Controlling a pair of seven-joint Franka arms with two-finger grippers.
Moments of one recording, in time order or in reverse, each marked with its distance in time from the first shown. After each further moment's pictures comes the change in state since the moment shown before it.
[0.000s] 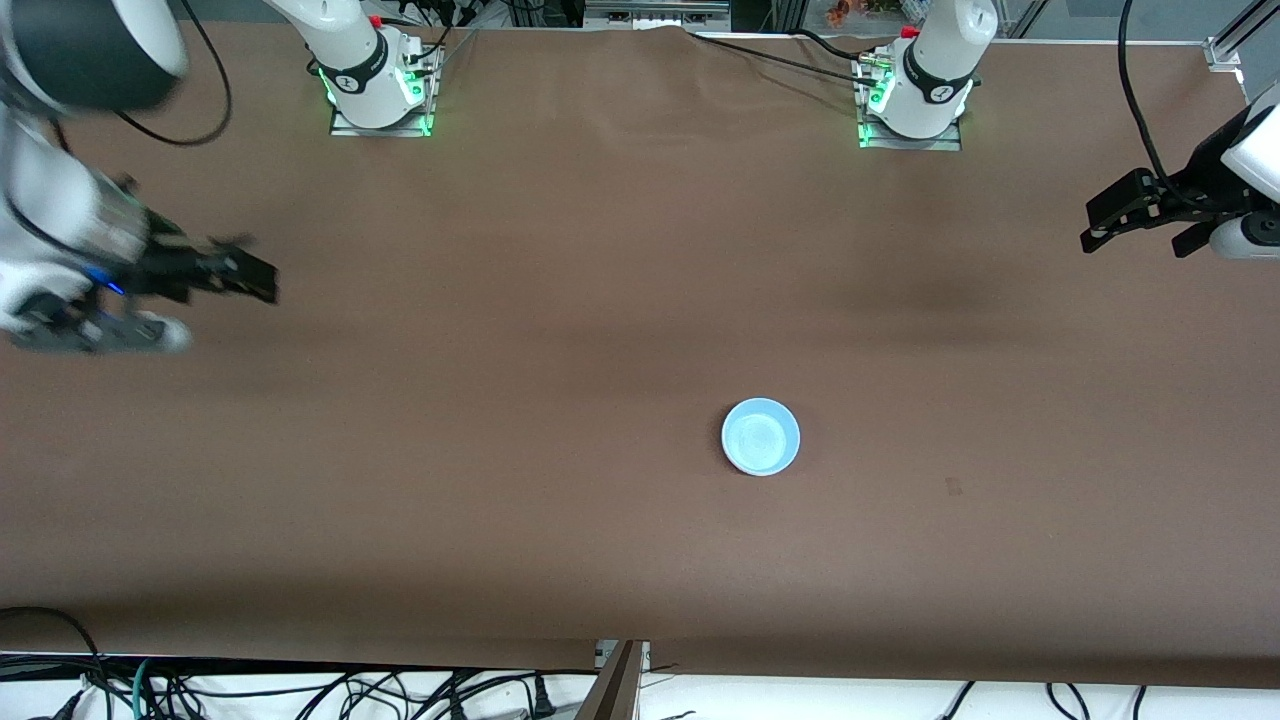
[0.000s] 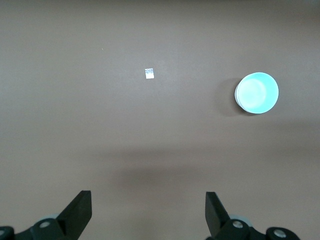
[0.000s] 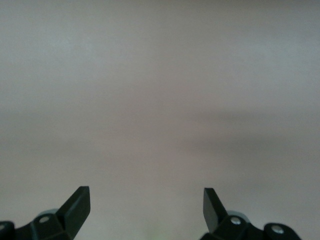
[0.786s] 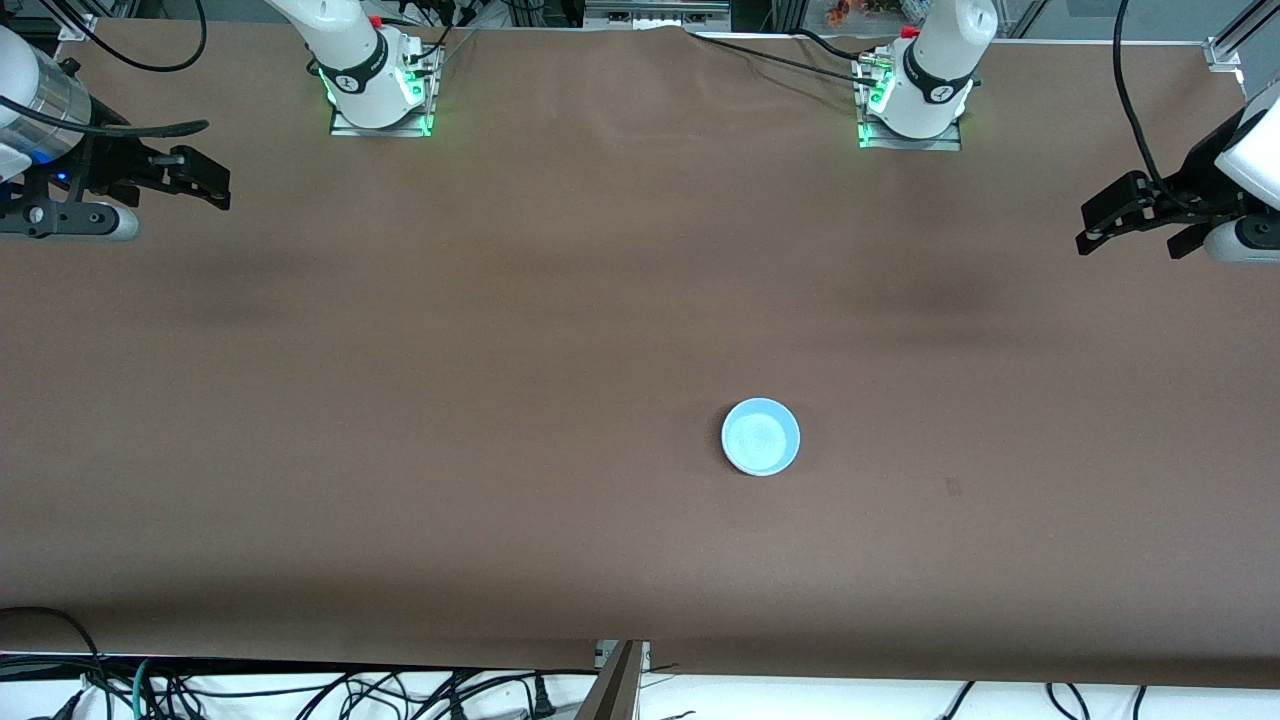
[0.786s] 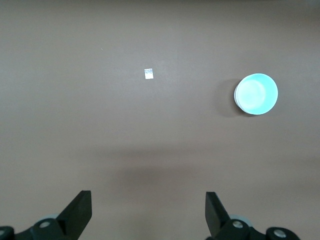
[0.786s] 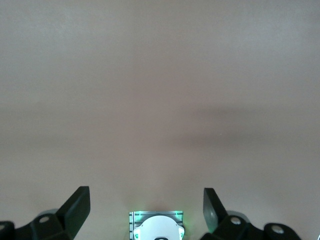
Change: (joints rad) left arm 0.000 0.005 -0.005 0.007 0.000 -0.001 -0.011; right arm -0.033 -0.197 0.001 -0.246 -0.040 -0.045 -0.052
